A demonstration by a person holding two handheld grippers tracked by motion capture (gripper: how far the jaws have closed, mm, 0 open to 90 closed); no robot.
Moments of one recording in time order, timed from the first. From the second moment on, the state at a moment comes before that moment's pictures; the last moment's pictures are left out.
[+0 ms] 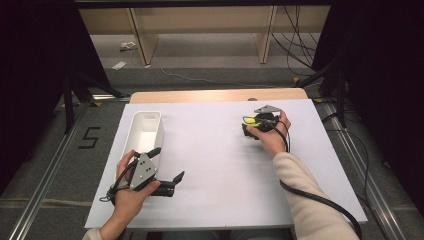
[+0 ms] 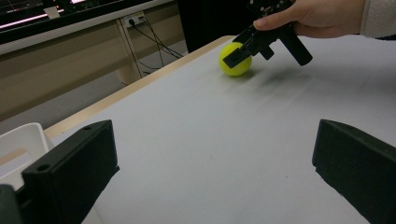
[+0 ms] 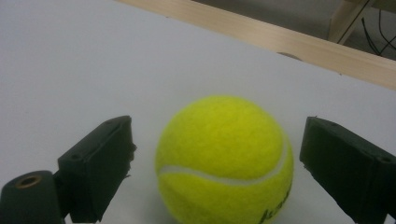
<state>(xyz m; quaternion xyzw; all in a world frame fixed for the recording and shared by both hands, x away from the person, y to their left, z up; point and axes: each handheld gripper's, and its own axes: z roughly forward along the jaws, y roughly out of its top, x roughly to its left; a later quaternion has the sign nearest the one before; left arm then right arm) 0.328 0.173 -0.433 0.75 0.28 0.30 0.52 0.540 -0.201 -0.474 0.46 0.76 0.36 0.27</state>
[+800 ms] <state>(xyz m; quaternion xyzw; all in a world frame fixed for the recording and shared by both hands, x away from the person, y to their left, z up) 0.330 0.174 -0.433 0.75 0.28 0.30 0.52 0.556 -0.192 -0.481 0.47 0.76 0.36 0.26</state>
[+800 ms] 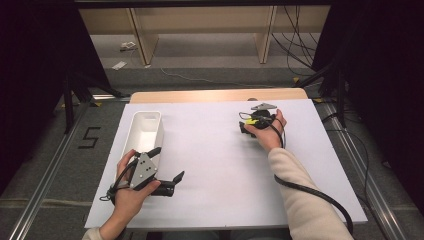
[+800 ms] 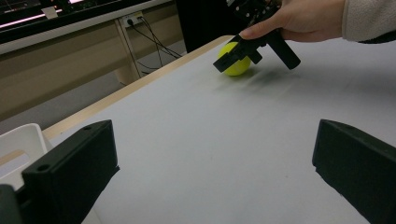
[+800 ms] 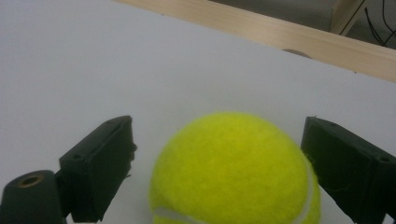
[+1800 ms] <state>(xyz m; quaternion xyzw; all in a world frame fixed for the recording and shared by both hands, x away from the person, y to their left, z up) 0.330 0.174 -0.434 0.75 0.28 0.30 0.52 0.550 -0.196 -0.479 0.50 0.73 0.37 0.27</state>
